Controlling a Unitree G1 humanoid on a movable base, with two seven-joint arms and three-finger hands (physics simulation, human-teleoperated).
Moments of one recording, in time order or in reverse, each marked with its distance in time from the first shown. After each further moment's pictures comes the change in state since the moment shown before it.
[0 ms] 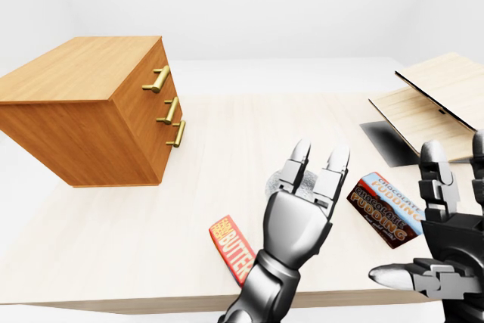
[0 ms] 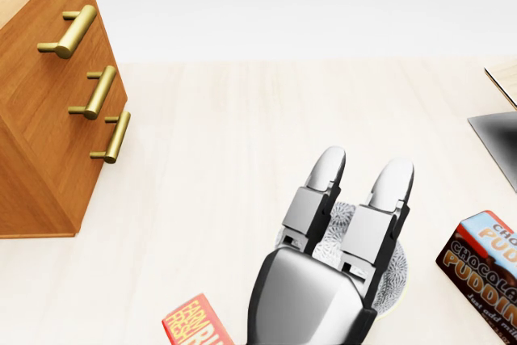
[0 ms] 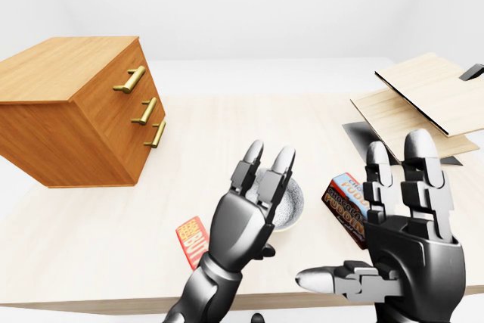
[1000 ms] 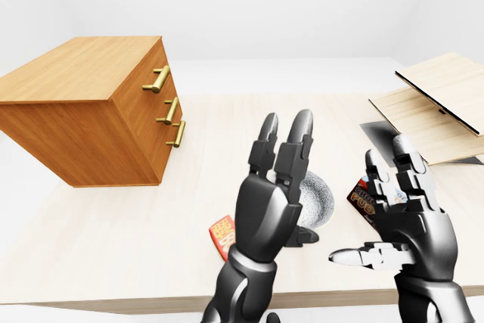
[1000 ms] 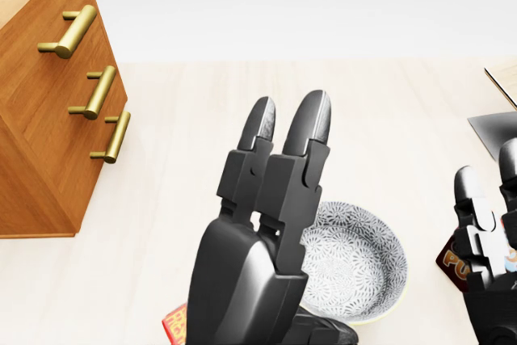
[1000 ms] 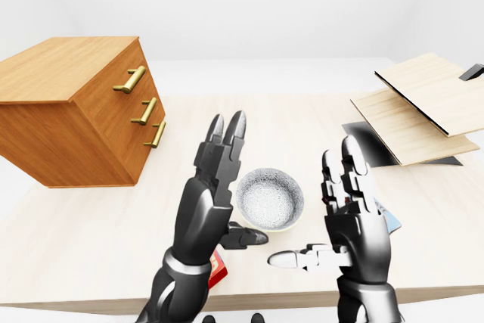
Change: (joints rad) left arm -0.007 0.037 0.090 -0.233 -0.274 0.000 -0.005; right arm 0.018 -0.100 0.259 0.146 -0.155 -0.005 -0.134
